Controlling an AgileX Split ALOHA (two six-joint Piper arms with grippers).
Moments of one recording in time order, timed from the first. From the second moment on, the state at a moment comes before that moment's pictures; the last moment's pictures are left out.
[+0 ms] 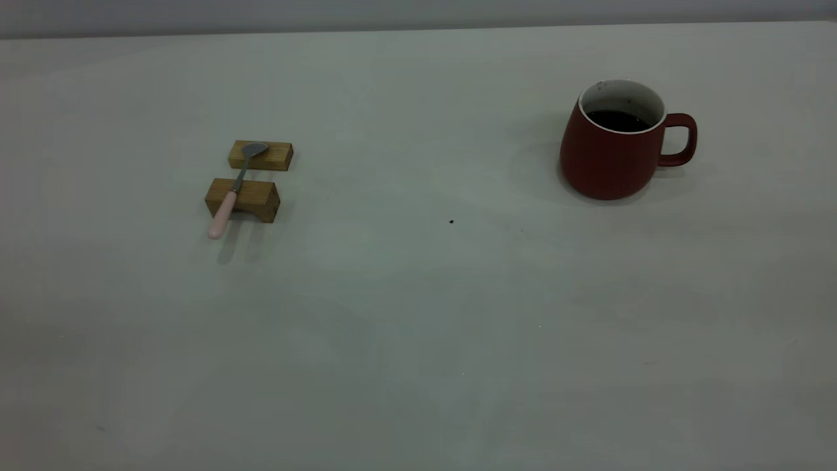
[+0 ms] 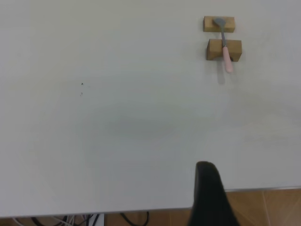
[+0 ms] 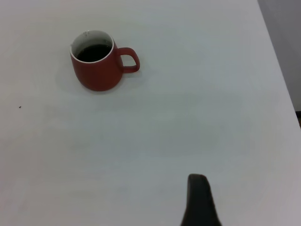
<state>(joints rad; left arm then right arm) -0.04 -0.02 -0.49 0.01 1.14 -0.01 0.05 0.02 -0.47 -0.06 1.13 0.09</state>
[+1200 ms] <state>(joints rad) -0.04 -0.02 -0.49 0.01 1.14 -0.01 0.05 1.50 -0.81 0.57 0.46 -0.95</state>
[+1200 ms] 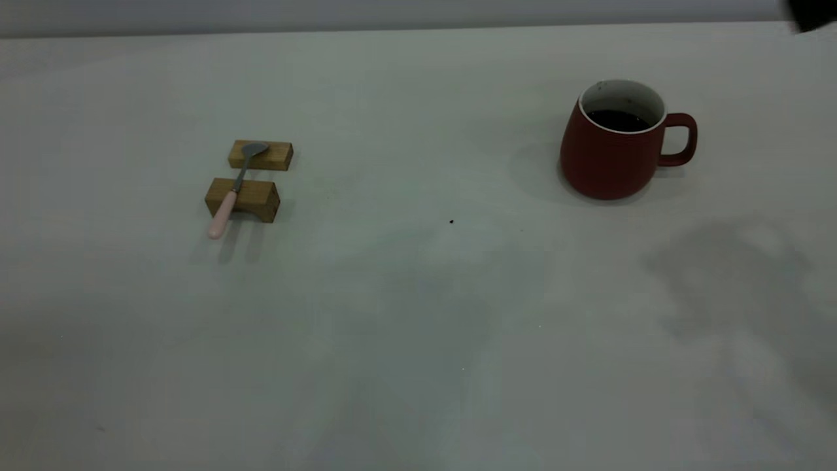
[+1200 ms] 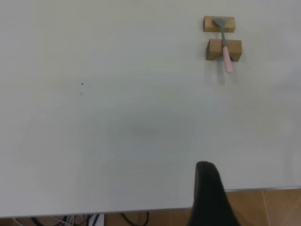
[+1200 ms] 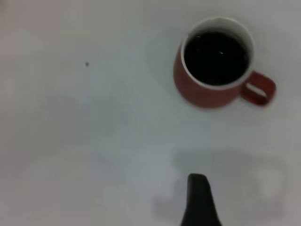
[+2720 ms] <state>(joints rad) -0.04 -0.02 -0.49 0.01 1.14 -0.01 -0.10 2.37 -1.34 1.00 0.51 -2.13</state>
